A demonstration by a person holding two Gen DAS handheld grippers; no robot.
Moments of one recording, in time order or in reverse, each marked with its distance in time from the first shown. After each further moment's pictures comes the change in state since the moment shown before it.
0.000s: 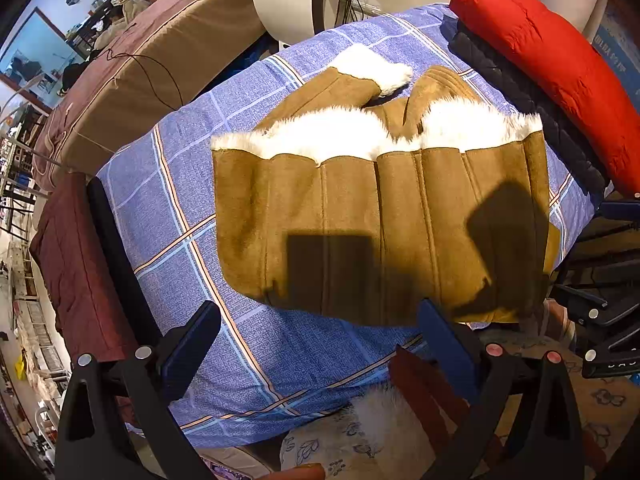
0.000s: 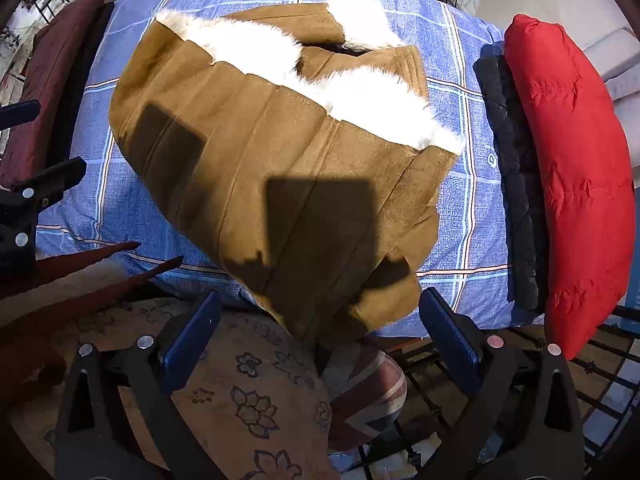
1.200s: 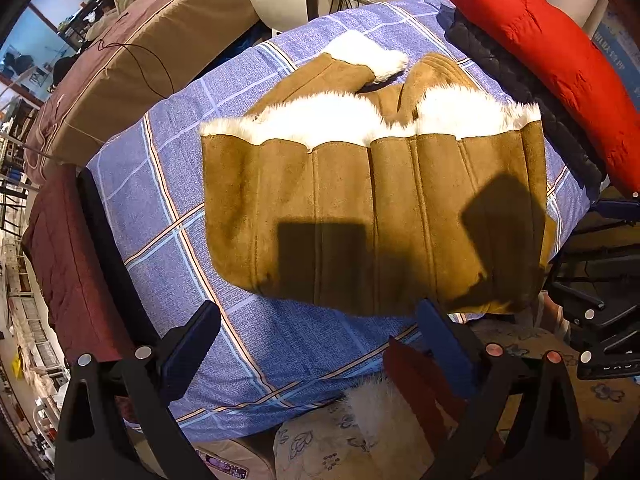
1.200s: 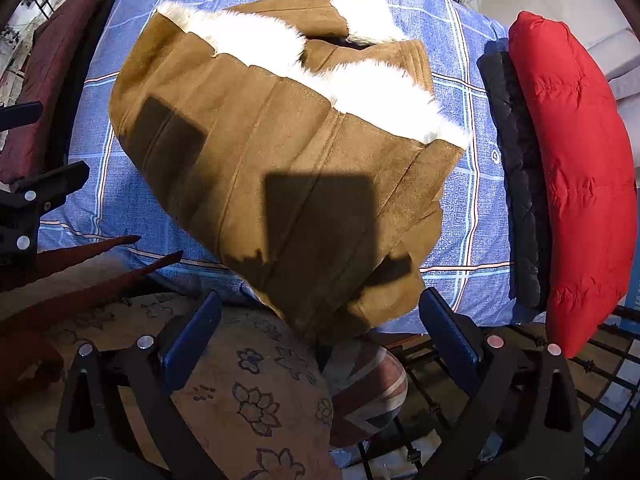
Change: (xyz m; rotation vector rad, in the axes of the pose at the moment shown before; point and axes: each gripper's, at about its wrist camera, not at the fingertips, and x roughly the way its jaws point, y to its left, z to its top) left arm 0.008 0.000 0.000 0.002 0.051 -0.030; right arm 0.003 0.001 0.001 -0.004 0.019 0.004
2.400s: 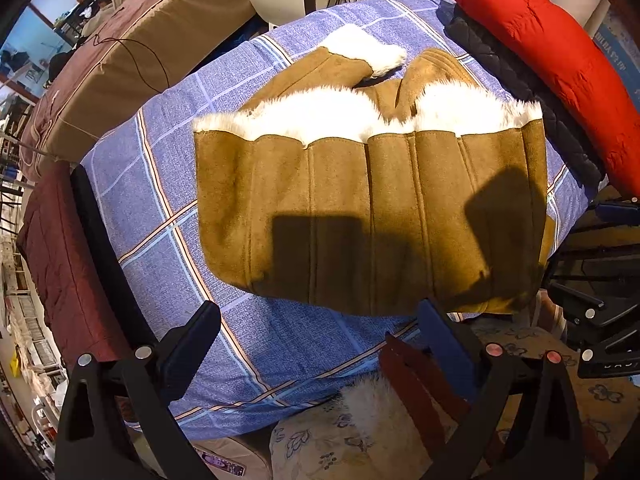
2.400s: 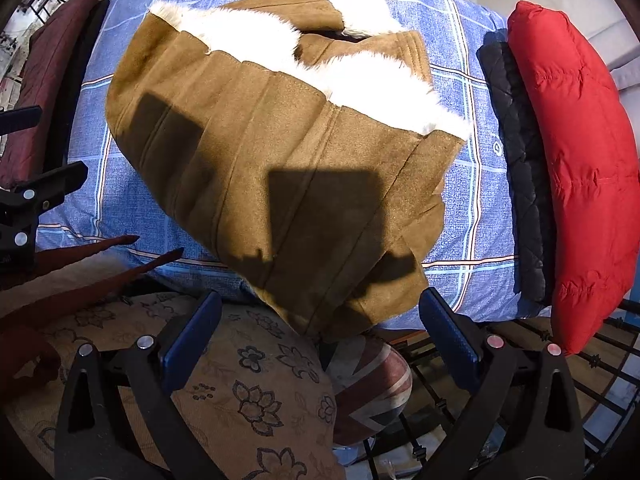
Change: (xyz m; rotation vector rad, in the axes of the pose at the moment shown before) left arm 0.007 0.000 0.004 0.000 0.028 -0.023; right arm 0.005 -0.008 0.000 0.035 0.012 0.032
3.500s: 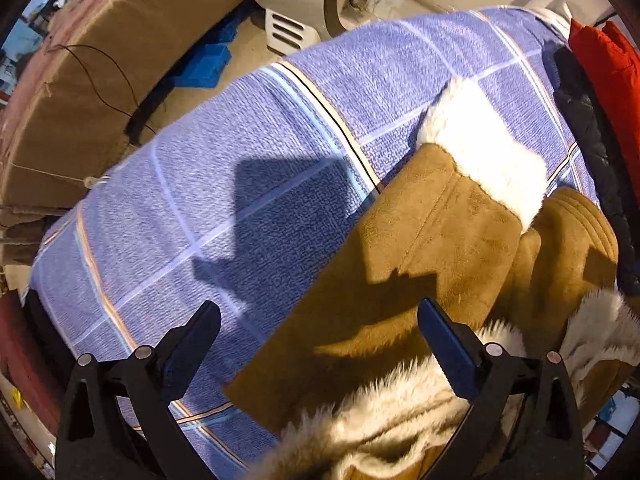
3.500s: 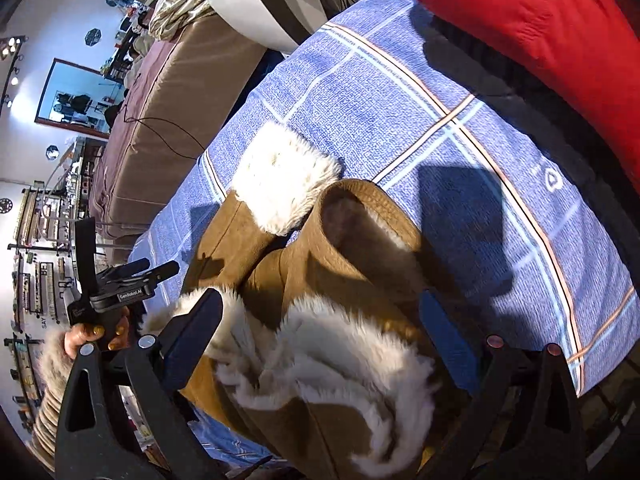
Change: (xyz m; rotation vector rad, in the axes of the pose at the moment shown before) left arm 0.172 0.097 0.267 0.033 0.125 -0.075; right arm 0.077 -0.170 0.176 0.594 -0.234 0.475
